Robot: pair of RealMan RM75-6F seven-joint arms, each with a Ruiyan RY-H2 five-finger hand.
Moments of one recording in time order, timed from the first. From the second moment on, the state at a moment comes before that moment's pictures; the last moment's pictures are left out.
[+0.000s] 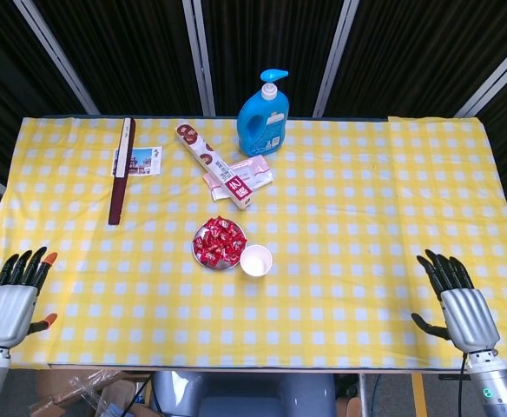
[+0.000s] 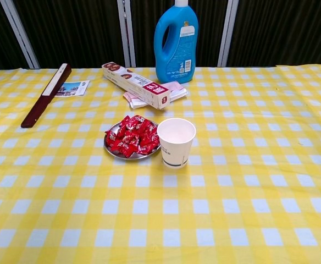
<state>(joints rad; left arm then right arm) -0.11 -1.16 0.00 -1.74 1.47 1.41 0.39 0.13 -1.12 0.01 -1.66 -1.57 1.41 0.04</state>
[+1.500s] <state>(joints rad) -1.01 -1.70 -0.26 -1.40 0.57 0.83 0.90 0.17 -1.06 0.02 -1.71 -1.49 1.29 0.18</state>
